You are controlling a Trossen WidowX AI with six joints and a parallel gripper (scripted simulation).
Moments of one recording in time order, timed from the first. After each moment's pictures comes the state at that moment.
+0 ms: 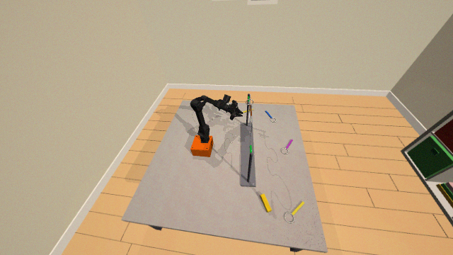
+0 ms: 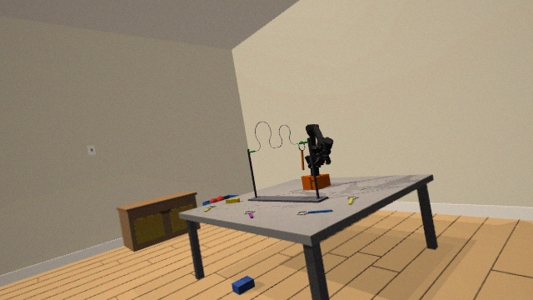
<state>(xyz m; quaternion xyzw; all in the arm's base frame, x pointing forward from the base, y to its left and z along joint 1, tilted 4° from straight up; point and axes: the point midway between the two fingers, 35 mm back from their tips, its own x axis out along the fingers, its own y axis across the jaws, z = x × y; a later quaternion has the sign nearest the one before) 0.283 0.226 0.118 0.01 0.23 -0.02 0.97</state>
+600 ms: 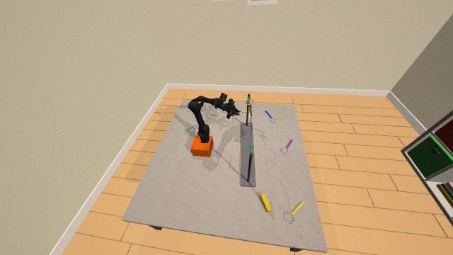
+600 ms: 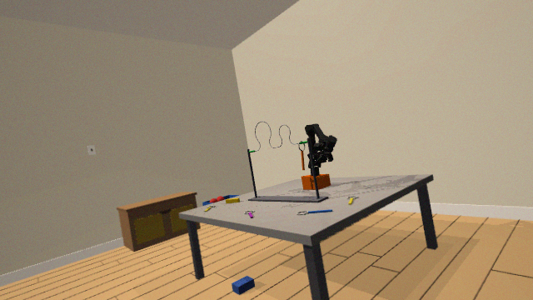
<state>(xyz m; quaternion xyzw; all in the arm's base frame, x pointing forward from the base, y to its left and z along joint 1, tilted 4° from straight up) 0.256 0.227 0.132 0.01 0.23 -0.02 0.97</state>
